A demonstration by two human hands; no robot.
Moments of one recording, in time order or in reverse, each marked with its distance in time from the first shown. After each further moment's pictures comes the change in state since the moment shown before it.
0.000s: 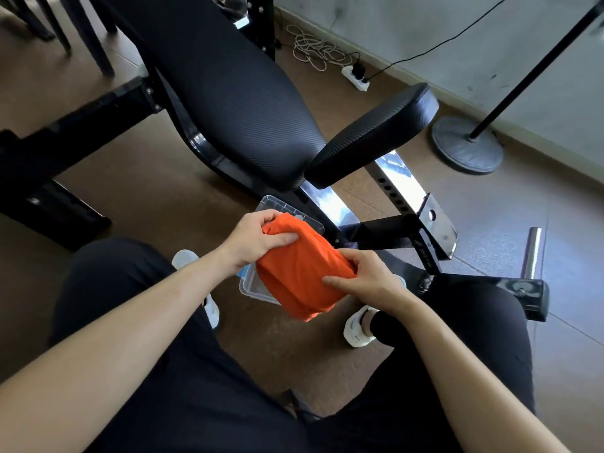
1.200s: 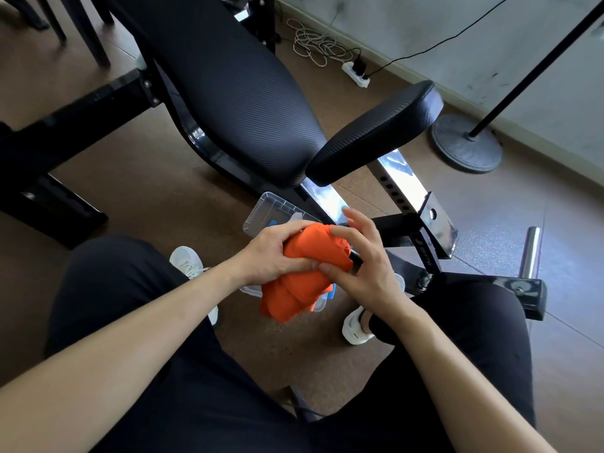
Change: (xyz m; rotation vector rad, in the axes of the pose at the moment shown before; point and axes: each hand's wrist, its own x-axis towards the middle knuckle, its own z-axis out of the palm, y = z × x) left_hand -0.022 0.015 0.015 0.119 -0.274 0.221; right_hand -0.004 -0.013 0.015 -0.116 0.374 -0.404
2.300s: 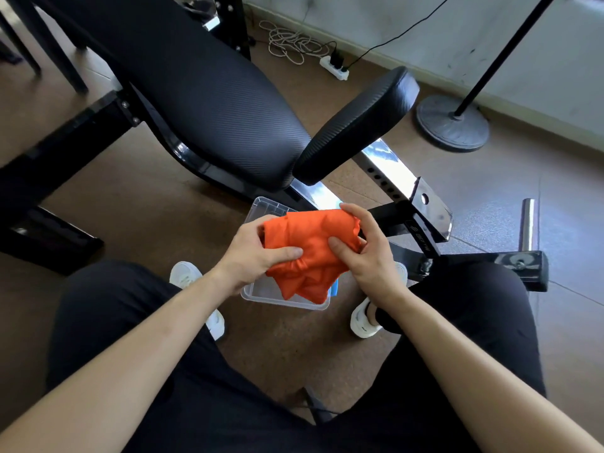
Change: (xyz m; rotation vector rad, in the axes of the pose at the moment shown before) left_hand -0.002 0.002 -0.008 -0.180 0.203 -0.210; right_hand 0.004 -0.005 0.000 0.499 0.171 0.359
